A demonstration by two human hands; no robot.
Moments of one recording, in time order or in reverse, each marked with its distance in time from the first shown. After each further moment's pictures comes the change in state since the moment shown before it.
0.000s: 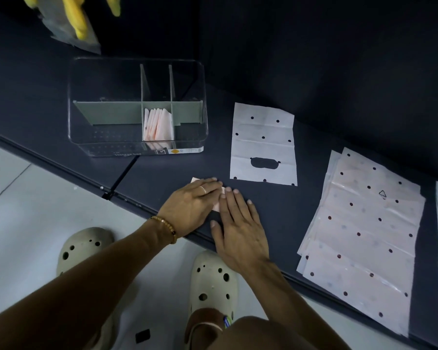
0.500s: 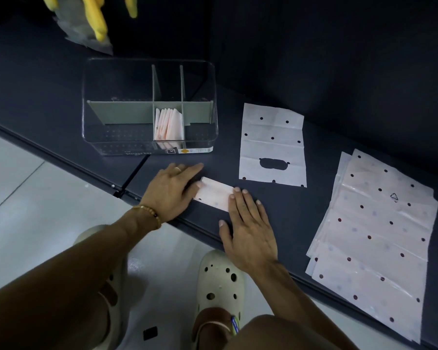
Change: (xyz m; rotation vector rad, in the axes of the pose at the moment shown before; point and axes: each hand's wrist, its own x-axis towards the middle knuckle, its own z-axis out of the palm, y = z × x) left_hand -0.013 -0.039 -0.030 -0.068 -0.028 -0.379; right_hand -0.001 -0.001 0.001 -0.018 -0.001 0.011
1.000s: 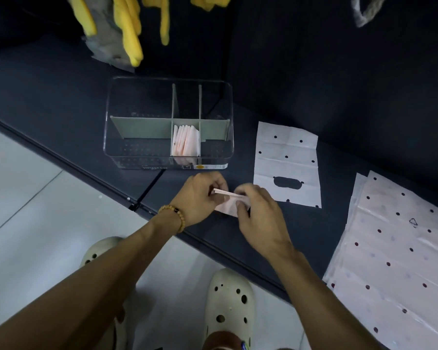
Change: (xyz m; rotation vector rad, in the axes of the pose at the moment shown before) left_hand 0.021 0.029 -0.028 -0.555 -0.096 -0.142; right_hand 0.052 -0.013 -0.061 0.478 0.176 0.018
